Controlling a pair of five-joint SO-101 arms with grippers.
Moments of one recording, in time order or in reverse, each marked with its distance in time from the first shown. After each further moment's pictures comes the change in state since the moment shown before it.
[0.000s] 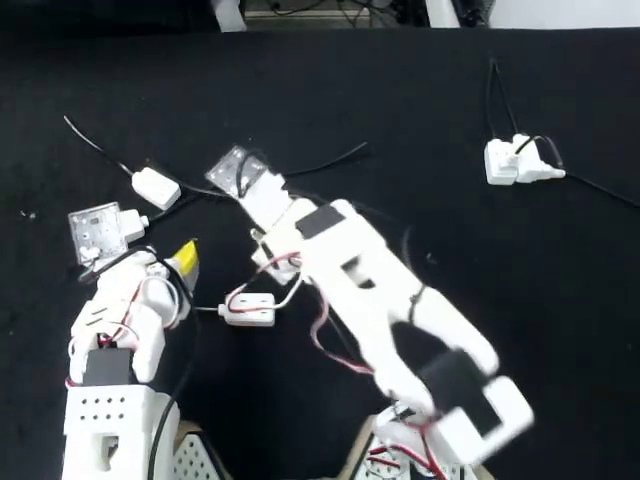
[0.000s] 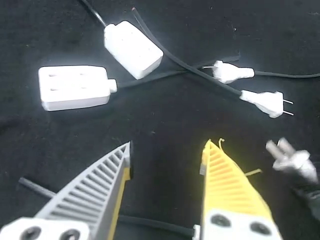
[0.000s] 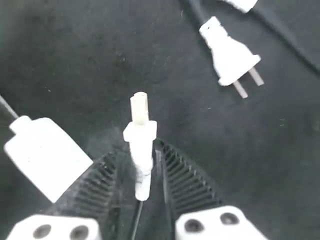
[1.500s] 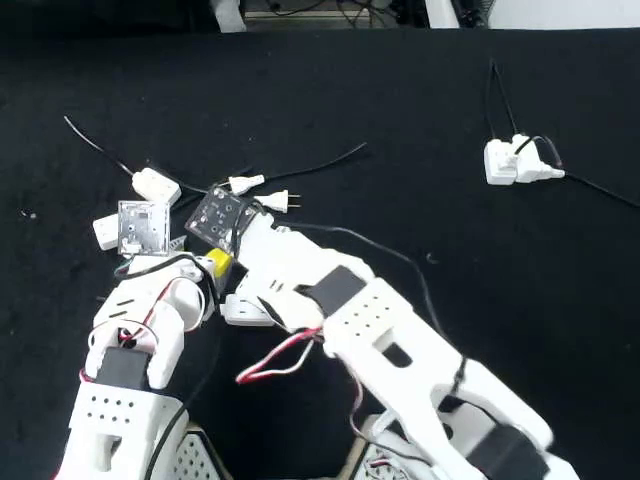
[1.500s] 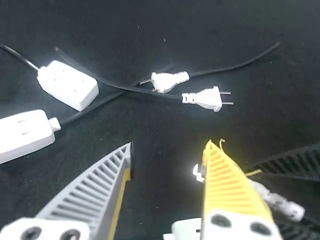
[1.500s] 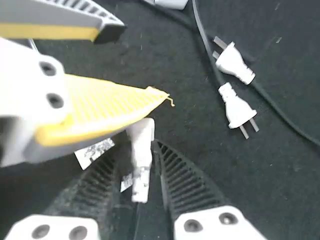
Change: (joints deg) left arm 10.9 -0.2 -1.3 -4.1 -5.5; right arm -8.9 -24.4 17.1 -8.3 0.1
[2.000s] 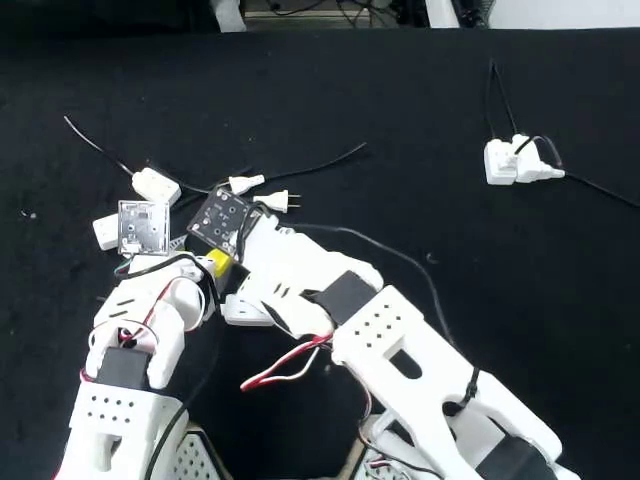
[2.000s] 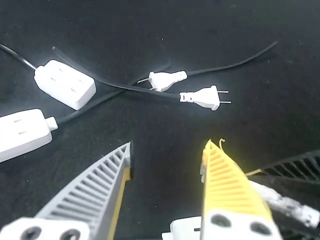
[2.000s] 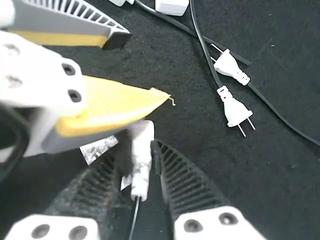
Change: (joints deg) left arm 0.1 0.1 0.0 -0.4 0.0; right arm -0.4 -3.0 0.0 2.5 -1.4
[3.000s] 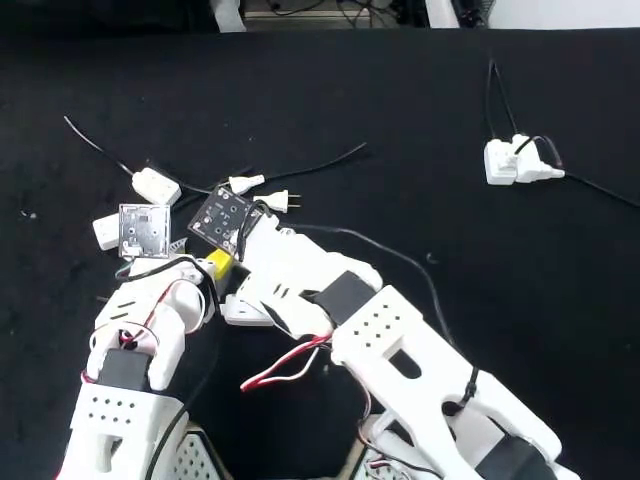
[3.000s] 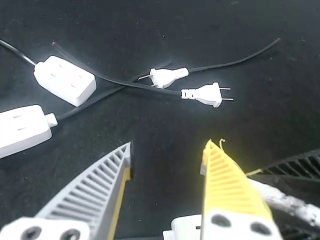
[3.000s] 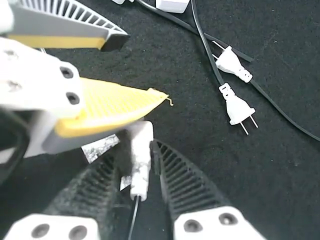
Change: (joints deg) left arm 0.0 -0.5 1.7 -0.1 0.0; right arm 0.0 0.0 0.0 0.0 -0.5
